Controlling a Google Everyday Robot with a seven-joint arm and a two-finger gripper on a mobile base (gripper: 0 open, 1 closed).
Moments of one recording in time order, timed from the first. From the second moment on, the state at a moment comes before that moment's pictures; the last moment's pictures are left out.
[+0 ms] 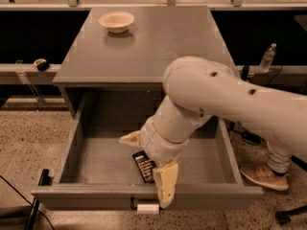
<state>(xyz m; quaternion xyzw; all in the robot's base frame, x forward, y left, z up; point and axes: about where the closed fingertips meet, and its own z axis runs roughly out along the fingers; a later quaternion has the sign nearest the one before) 0.380 0.025 0.769 -0.87 0.45 0.15 0.17</state>
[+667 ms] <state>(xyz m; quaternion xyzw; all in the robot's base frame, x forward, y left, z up) 0.374 0.034 0.759 -0.92 0.36 0.10 0.13</state>
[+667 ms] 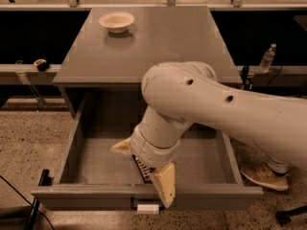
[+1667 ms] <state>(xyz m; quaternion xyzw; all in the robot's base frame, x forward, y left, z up) 0.405 0.037 0.760 -0.97 0.22 0.06 0.05</state>
